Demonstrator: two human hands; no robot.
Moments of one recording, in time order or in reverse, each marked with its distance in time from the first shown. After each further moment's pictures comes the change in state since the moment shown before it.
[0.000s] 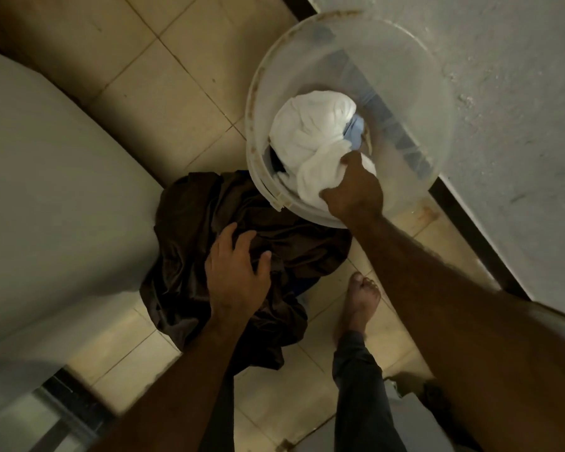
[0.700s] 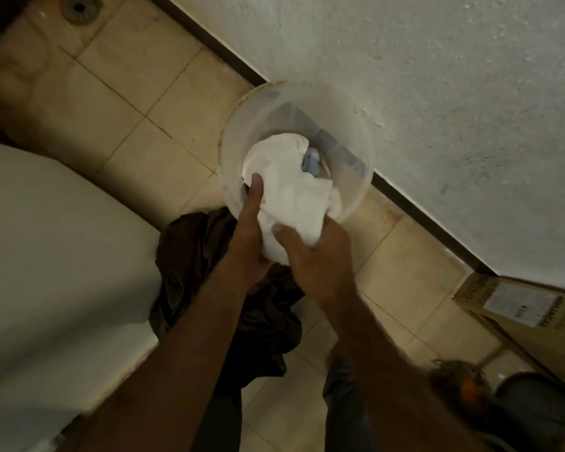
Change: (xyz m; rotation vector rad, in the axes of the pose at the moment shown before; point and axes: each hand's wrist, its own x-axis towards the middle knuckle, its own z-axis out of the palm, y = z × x) left_hand 0.018 0.154 -0.103 -1.604 -0.669 -0.325; right_hand -0.189 -0.056 -0.097 0.795 0.154 -0.090
